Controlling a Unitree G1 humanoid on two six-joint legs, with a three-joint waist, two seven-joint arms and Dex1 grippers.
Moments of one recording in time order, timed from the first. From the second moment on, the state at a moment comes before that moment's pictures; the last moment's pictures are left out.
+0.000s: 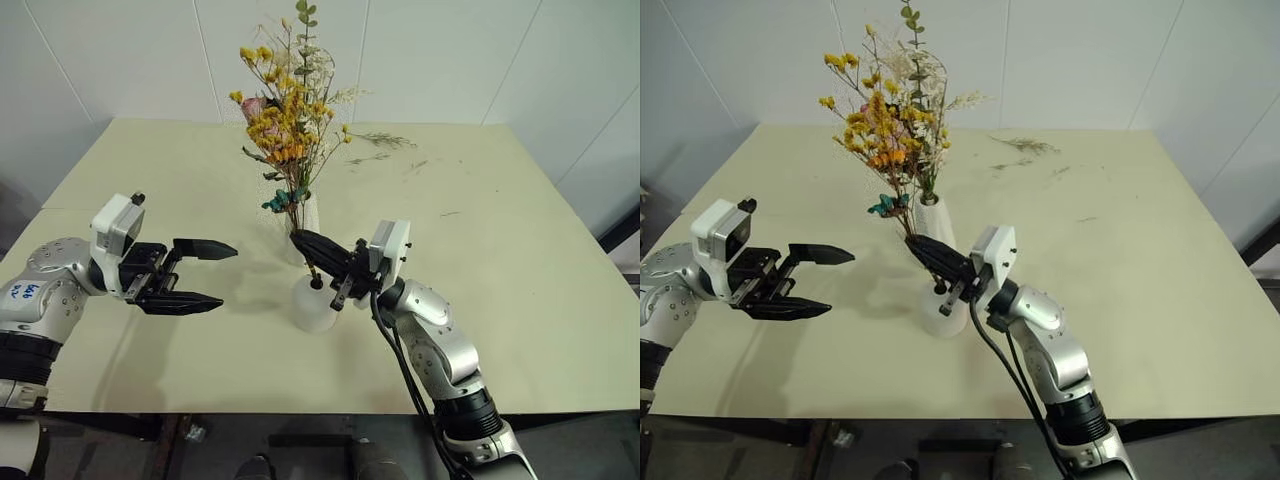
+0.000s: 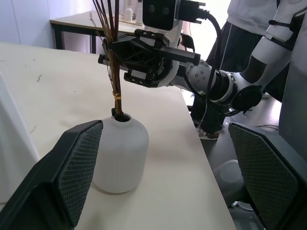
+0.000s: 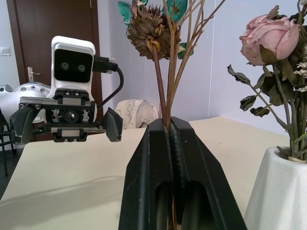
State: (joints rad) left arm -0.62 1.01 -0.09 0.28 -0.95 0.23 -1.50; right arm -0.50 -0.10 0.19 -0.16 0.42 0.09 0.72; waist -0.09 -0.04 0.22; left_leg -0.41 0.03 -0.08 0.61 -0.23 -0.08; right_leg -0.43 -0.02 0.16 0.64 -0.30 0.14
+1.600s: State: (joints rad) left arm -0.63 0.99 -0.08 0.29 -0.93 0.23 -1.50; right arm -0.45 -0.08 0.20 -0.05 0.37 0.02 0.72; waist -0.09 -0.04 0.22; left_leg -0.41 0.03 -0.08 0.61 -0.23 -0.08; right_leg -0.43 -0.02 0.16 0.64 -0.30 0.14
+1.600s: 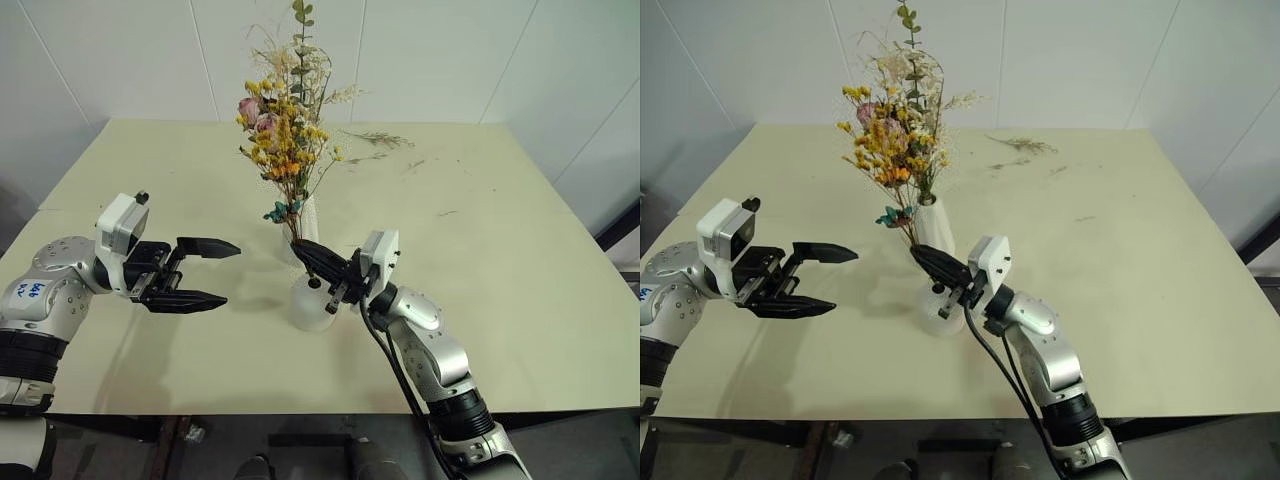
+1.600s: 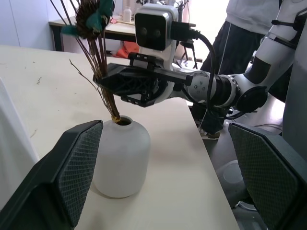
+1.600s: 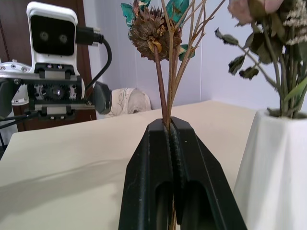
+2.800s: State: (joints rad) left arm -0.63 0.98 -0.08 0.32 -0.90 0.23 -1.50; right arm -0.41 -0.22 0.19 -0.16 0.36 0.07 0.76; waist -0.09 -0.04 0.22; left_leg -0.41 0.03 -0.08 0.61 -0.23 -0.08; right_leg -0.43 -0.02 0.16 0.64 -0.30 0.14
